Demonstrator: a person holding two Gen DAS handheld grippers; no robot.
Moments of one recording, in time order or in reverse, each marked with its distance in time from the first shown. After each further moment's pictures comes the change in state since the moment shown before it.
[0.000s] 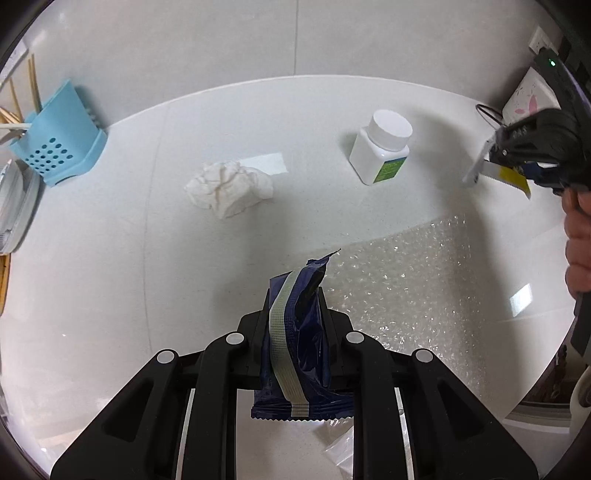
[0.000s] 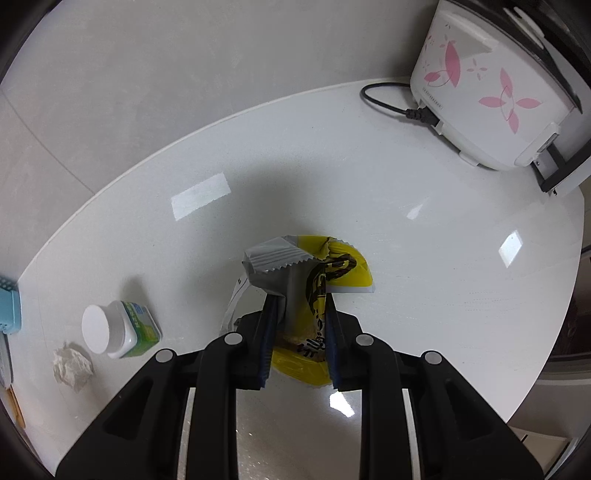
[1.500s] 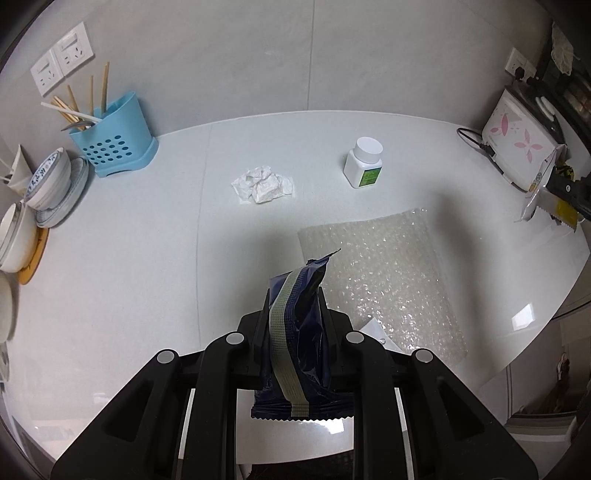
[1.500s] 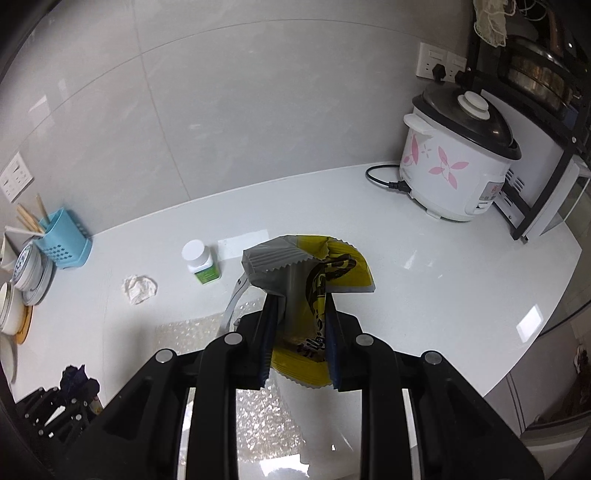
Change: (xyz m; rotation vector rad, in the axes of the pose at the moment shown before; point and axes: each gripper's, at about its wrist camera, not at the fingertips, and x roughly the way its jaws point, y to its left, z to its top) left arm -0.099 -0.004 -0.065 -0.036 -0.116 0.031; right arm -0.158 -0.056 -0.108 -0.173 -0.320 0.164
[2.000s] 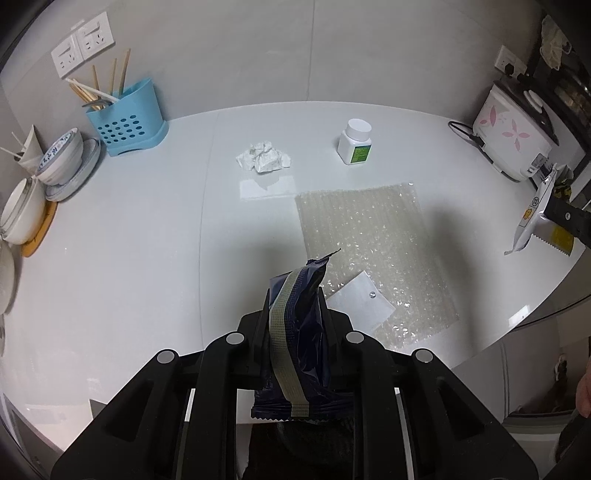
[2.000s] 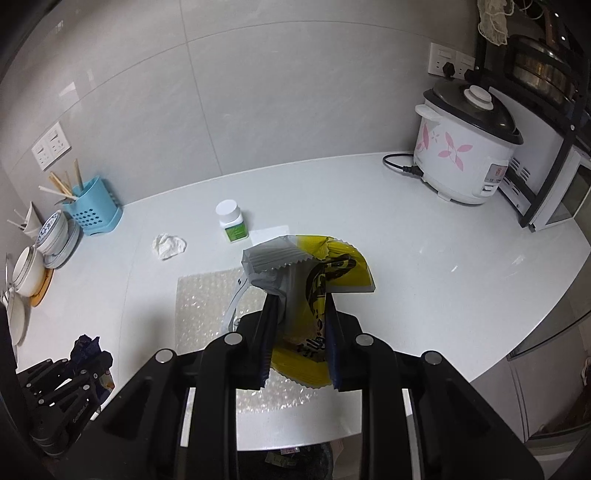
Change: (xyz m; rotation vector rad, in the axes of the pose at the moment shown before) left arm -0.027 -0.003 -0.052 -0.023 -0.008 -0.006; right arm -0.041 0.001 -0.064 -0.048 -0.006 0.083
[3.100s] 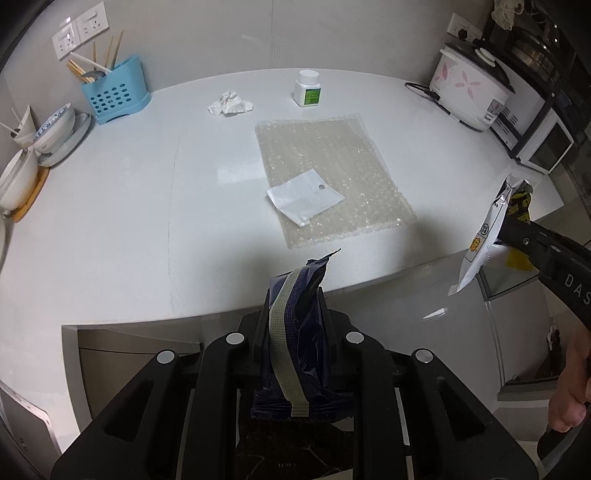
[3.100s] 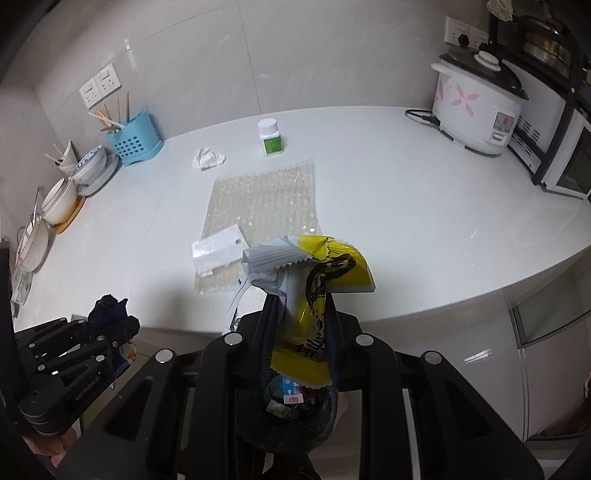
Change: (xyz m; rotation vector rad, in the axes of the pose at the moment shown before) left arm -0.032 -0.032 -0.119 0.058 0.028 -0.071; right arm -0.045 -0.002 -0.132 -0.084 0.092 0.092
